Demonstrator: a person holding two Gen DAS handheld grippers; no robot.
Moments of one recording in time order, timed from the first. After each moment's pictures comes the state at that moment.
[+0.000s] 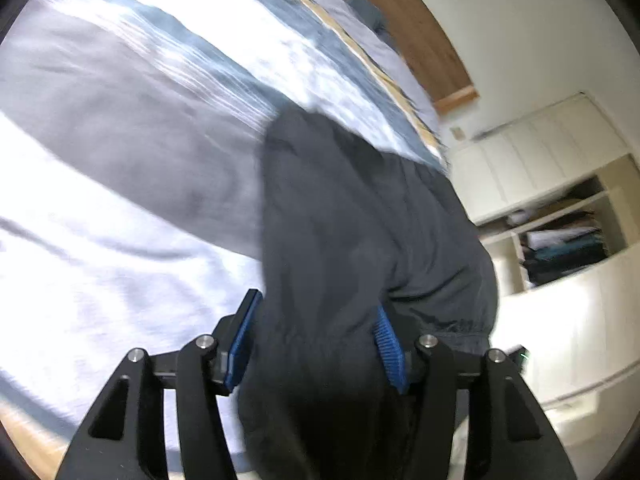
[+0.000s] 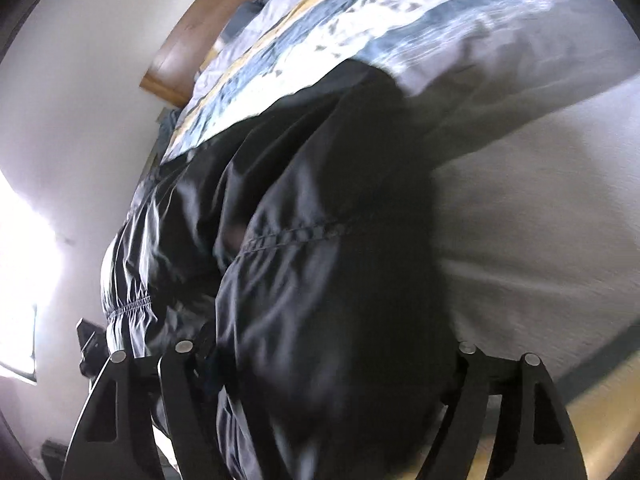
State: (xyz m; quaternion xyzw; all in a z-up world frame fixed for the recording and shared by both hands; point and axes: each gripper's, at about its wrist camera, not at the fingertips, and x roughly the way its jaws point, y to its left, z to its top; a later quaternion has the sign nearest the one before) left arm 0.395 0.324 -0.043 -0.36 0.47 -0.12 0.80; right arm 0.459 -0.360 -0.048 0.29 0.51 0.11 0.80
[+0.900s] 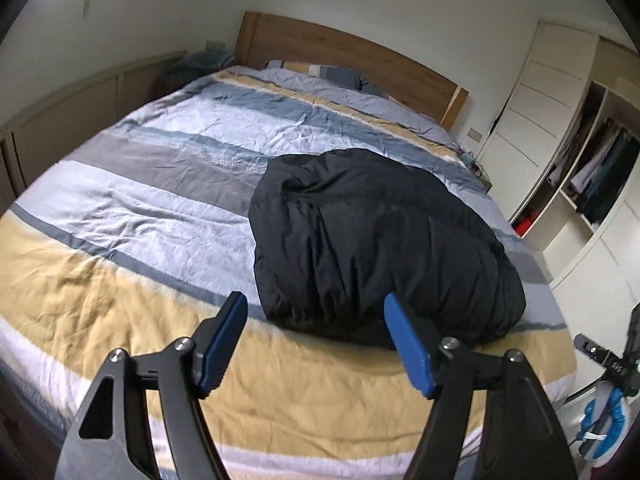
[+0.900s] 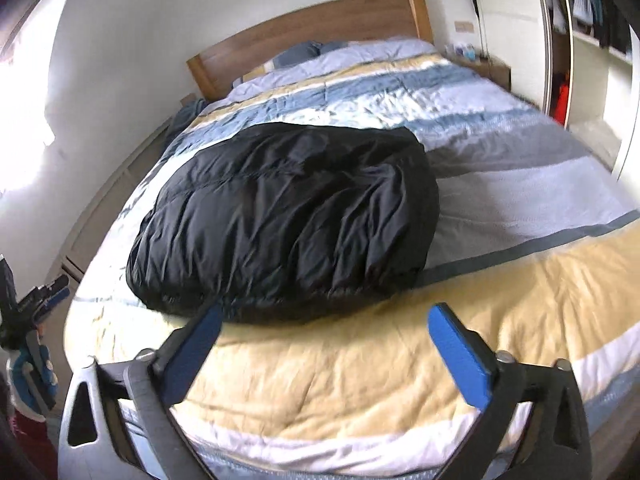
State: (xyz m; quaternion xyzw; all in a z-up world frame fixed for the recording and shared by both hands) left arm 0.122 0.179 0.104 -0.16 0.35 -0.01 0.92; right arm 0.184 -0.266 0.075 0.10 0.41 0.09 0.90
